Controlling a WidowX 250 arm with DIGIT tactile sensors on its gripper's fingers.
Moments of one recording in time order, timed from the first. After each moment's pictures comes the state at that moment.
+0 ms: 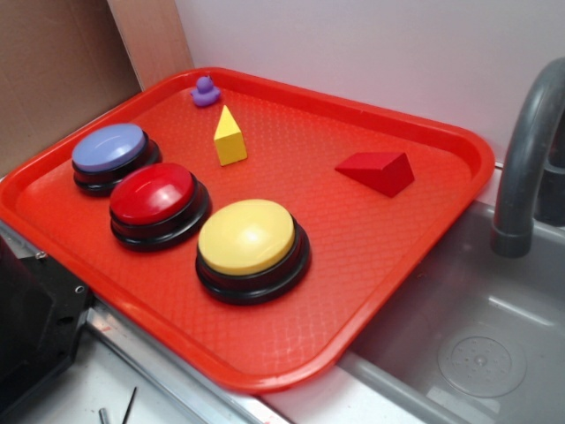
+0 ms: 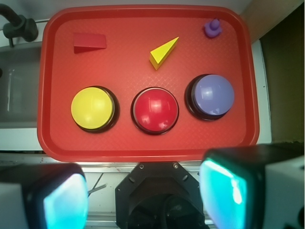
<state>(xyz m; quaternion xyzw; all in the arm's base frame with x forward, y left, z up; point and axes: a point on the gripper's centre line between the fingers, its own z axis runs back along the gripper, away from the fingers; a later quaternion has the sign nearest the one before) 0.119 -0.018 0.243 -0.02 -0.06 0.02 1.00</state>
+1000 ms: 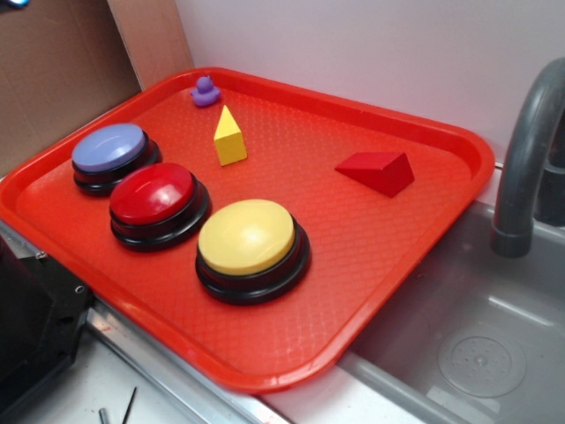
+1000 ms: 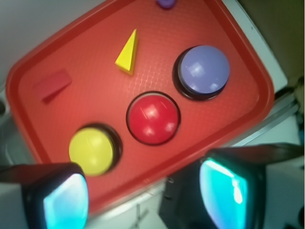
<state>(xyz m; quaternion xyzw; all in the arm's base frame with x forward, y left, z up) 0.168 0.003 0.205 -0.06 -0.02 0.32 0.95</state>
